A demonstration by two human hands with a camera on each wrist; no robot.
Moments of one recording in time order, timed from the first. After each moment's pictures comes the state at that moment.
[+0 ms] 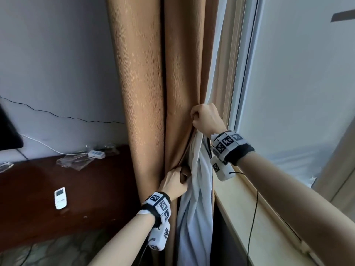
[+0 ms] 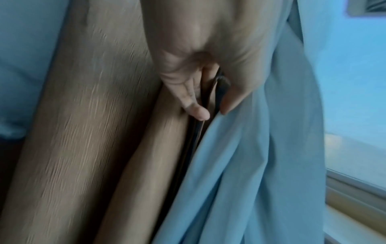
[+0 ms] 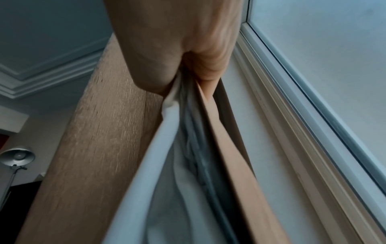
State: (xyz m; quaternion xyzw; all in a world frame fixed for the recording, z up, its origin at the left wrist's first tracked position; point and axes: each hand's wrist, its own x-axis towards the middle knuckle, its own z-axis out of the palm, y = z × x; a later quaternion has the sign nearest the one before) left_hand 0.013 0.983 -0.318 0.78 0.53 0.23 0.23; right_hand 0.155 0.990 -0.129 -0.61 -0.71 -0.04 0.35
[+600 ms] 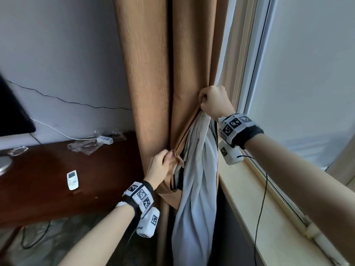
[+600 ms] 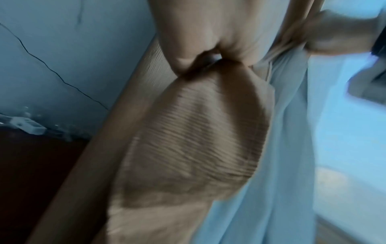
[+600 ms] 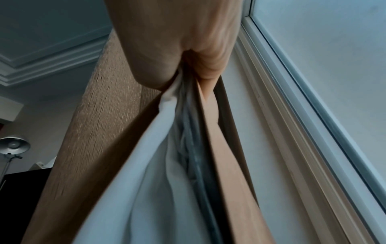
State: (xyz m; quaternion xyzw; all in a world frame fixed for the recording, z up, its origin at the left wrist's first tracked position) left_hand -0.051 0.984 -0.322 0.72 0.49 0.42 0.26; right_hand 0.156 1.000 -0.132 -0.62 -0.70 -0.05 0.35
